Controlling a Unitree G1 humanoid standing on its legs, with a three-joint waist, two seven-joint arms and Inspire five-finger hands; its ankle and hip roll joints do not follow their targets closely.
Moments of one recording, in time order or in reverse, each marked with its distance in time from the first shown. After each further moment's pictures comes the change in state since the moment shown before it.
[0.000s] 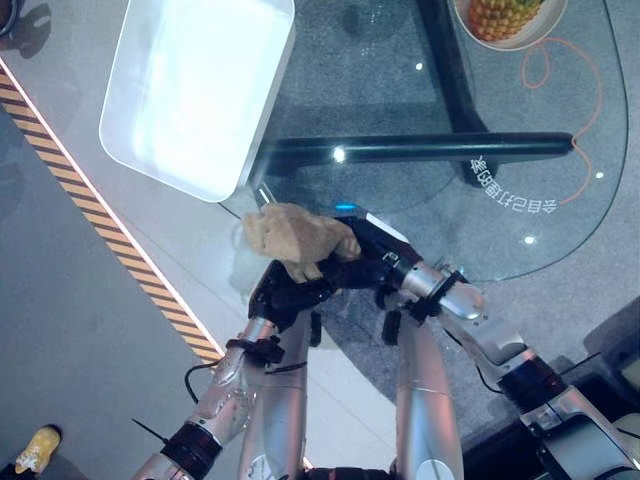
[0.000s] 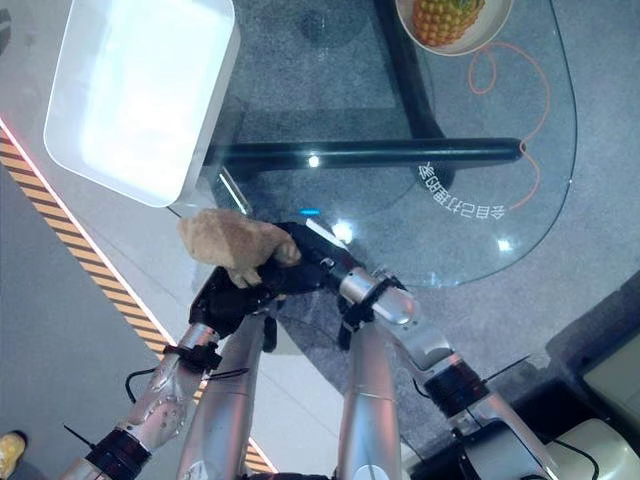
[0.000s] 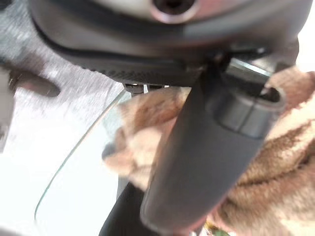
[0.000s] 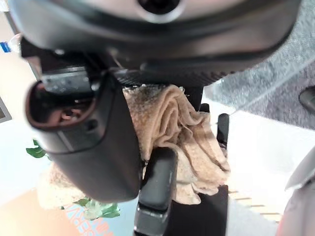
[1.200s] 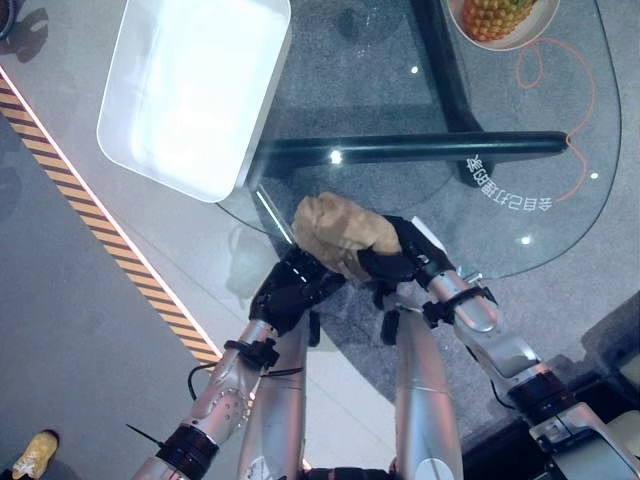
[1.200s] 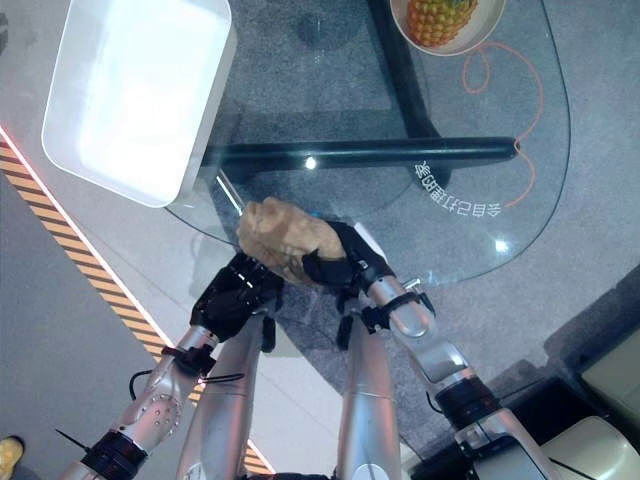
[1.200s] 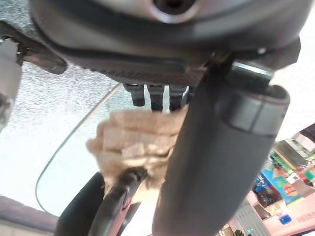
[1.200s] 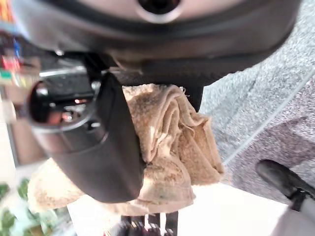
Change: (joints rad) left arm 0.014 -0.003 0.082 -0.010 -0.024 0.070 -0.059; right arm 0.138 0.007 -0.143 0.066 -0.027 -0.038 -0.228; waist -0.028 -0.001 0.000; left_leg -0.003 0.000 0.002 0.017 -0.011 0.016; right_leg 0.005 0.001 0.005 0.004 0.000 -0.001
